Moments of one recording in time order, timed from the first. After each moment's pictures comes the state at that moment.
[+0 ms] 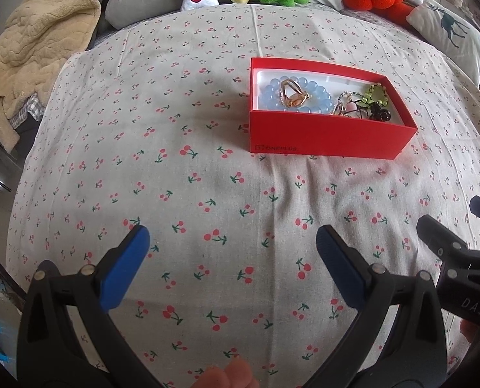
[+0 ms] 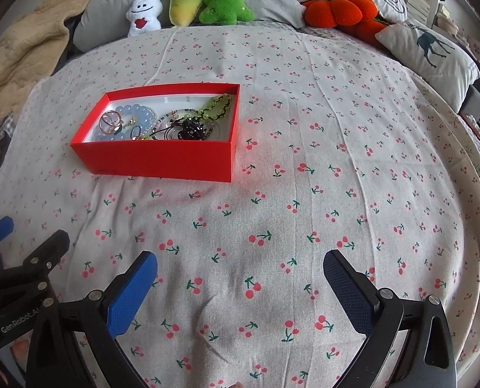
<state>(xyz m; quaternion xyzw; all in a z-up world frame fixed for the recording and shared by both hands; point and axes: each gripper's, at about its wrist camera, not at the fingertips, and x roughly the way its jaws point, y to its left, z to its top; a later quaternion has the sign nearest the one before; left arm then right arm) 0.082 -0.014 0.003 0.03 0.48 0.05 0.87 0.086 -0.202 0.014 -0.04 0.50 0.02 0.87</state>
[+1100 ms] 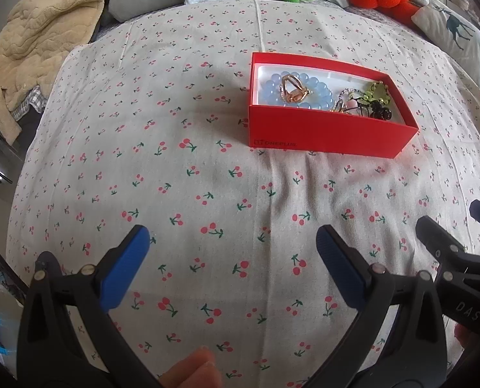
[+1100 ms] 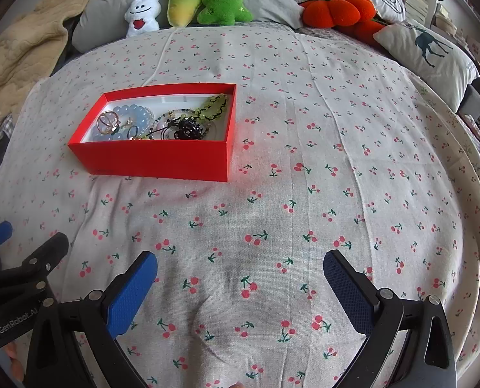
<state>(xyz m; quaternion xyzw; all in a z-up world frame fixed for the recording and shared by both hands) 0.081 -0.017 0.004 0.02 0.49 0.06 0.87 0.087 -0.205 0.014 -0.04 0.50 0.01 0.87</state>
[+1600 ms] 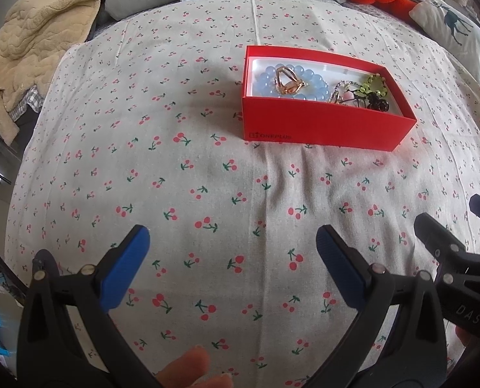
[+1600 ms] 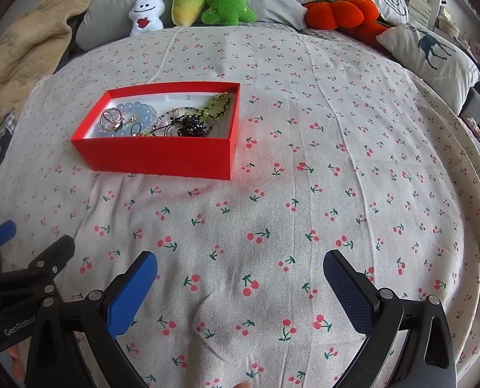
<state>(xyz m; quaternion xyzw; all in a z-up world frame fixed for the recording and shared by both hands) 0.079 -0.020 -0.001 0.02 0.50 0.06 0.86 0.083 -0.202 0.013 -0.05 0.49 0.02 0.87</state>
